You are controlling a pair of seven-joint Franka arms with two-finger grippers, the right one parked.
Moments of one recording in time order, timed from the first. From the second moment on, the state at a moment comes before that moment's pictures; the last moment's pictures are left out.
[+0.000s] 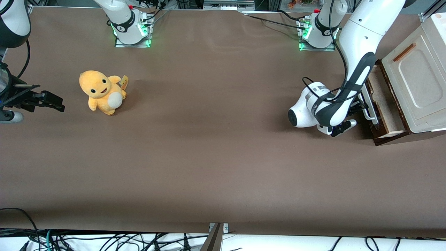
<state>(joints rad) -0.03 0.63 -0.34 -1.90 1.08 1.29 -1.21</state>
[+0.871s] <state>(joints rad) -0.05 0.63 -0.36 -1.89 1.03 1.28 -1.21</state>
